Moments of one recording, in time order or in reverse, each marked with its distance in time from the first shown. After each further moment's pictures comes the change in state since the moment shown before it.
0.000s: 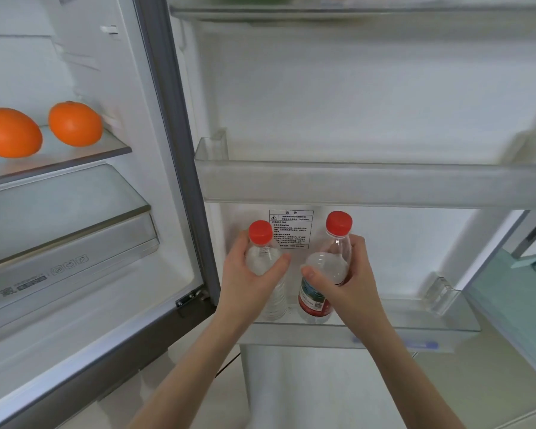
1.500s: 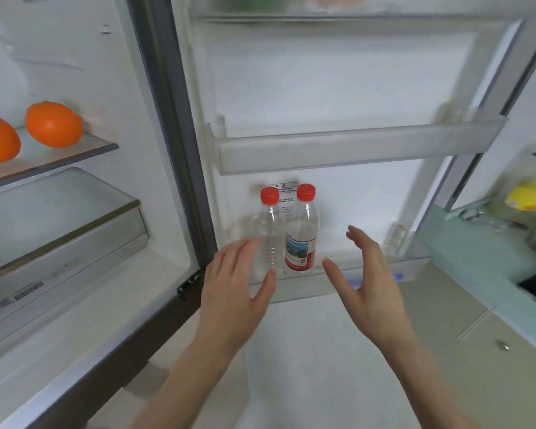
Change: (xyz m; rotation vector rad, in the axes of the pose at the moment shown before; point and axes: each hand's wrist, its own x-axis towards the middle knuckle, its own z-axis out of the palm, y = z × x) left_hand -0.066 -0.009 -0.068 0.626 -0.219 0.302; right_hand -0.112 -0.039 0.008 -0.644 0.286 0.001
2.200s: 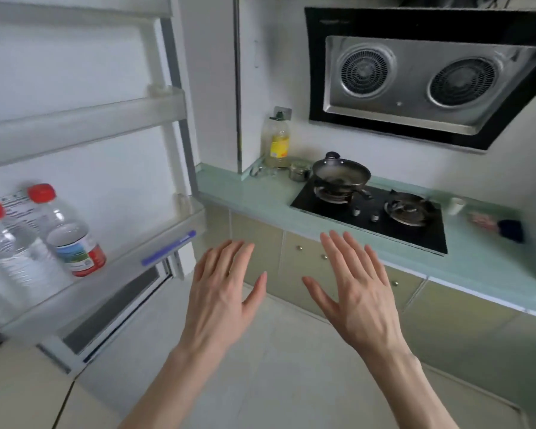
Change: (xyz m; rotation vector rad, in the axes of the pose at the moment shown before) left_hand -0.103 0.213 0.094 -0.233 -0.116 0.740; right_hand -0.235 0.038 -0.217 -1.009 0.389 0.194
